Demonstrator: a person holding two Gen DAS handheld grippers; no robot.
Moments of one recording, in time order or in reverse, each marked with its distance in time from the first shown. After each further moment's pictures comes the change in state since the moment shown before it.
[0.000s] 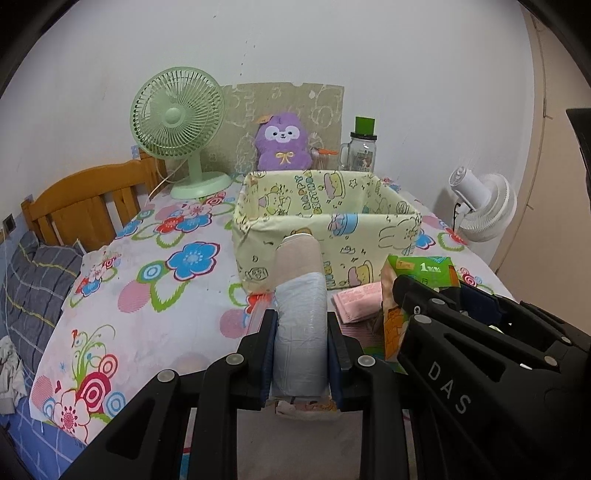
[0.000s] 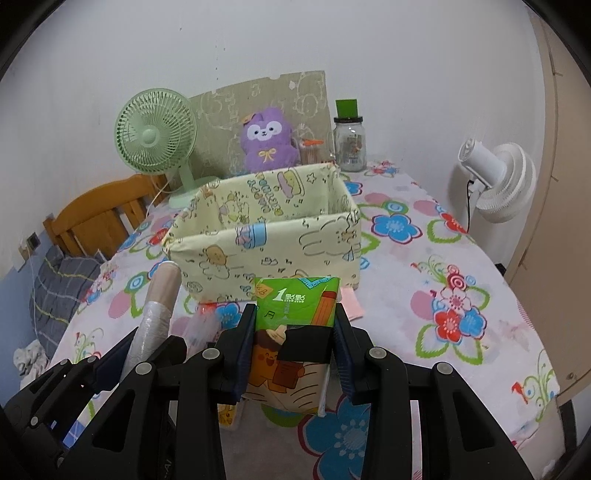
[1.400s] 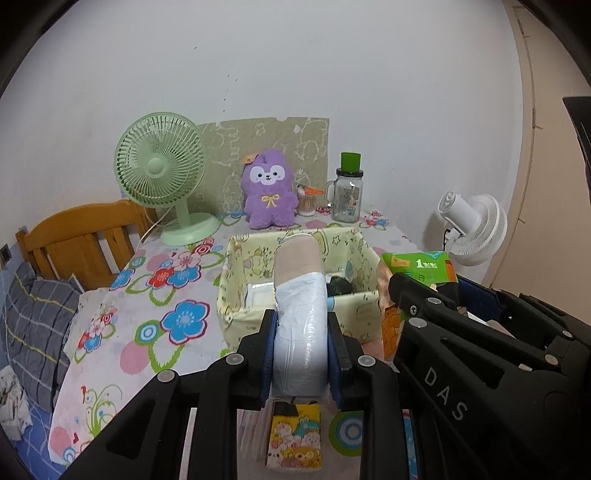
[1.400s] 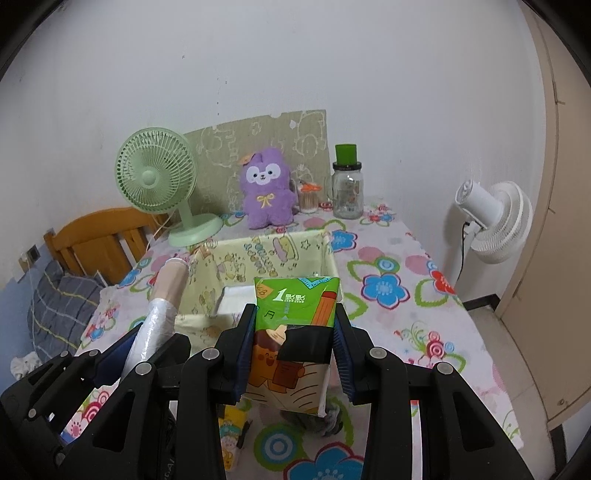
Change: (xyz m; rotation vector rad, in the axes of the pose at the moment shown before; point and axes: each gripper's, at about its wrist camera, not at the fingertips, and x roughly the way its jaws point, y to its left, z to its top) left arm -0.010 -0.013 0.065 0.041 -0.075 -0.024; right arm -0.021 -0.004 0.065 -0.033 -0.087 -0.012
